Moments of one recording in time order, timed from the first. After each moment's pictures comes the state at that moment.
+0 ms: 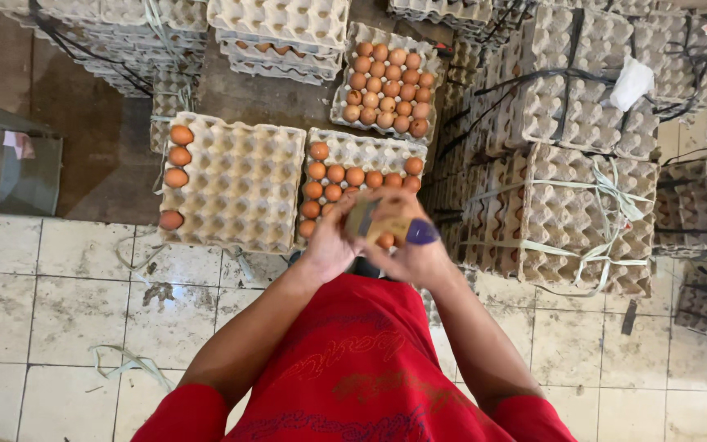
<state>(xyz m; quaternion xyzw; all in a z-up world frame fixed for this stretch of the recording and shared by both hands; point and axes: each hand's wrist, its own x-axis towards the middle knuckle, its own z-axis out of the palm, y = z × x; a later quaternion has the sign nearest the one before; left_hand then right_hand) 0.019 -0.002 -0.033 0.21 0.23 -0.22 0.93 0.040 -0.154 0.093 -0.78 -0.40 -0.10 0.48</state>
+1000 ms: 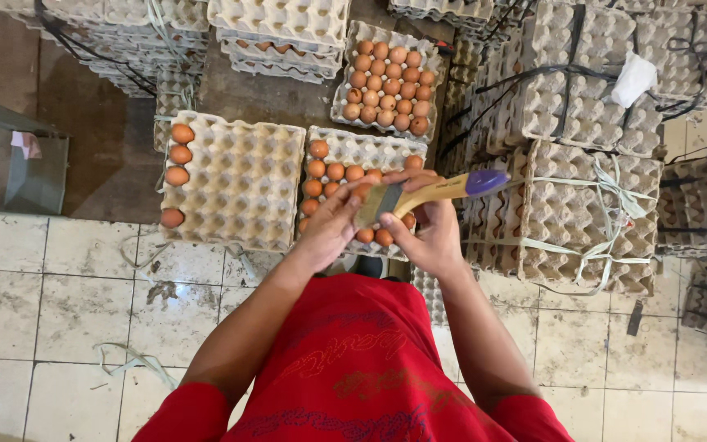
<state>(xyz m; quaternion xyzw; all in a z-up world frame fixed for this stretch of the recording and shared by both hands) 0.015 -0.001 0.027 0.36 0.07 -0.12 0.92 0.042 -0.173 0.086 -0.66 -0.26 -0.05 0.70</state>
